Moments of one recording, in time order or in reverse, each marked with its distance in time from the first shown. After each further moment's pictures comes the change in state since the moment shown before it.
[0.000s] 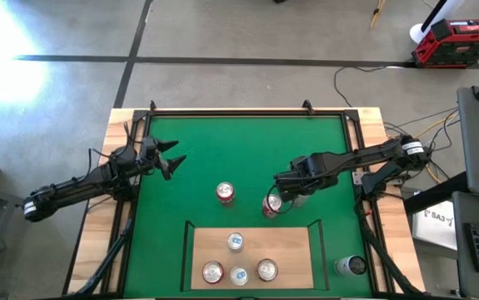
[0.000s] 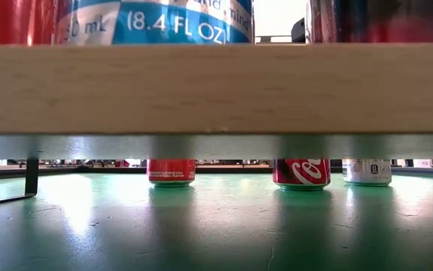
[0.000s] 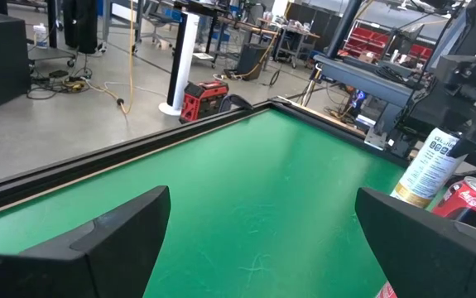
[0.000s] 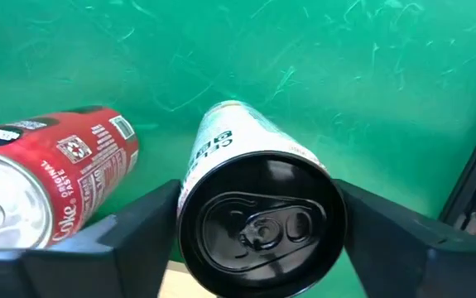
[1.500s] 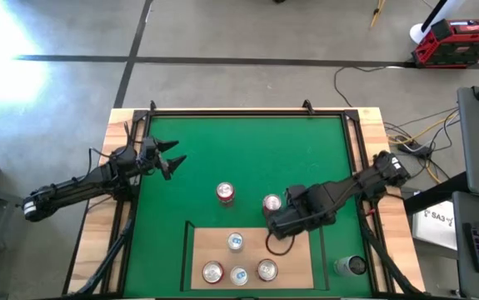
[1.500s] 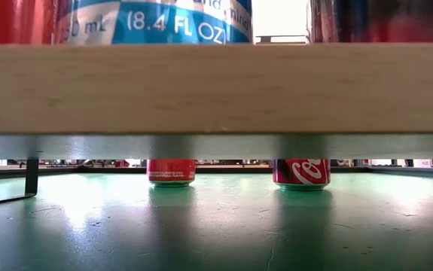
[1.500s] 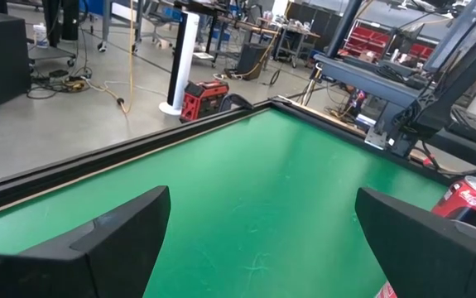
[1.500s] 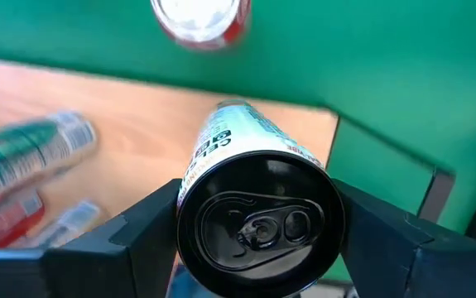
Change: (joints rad) left arm 0.000 0.003 0.000 0.000 0.000 0.000; right arm 0.299 0.255 0.593 -0.218 -0.069 0.465
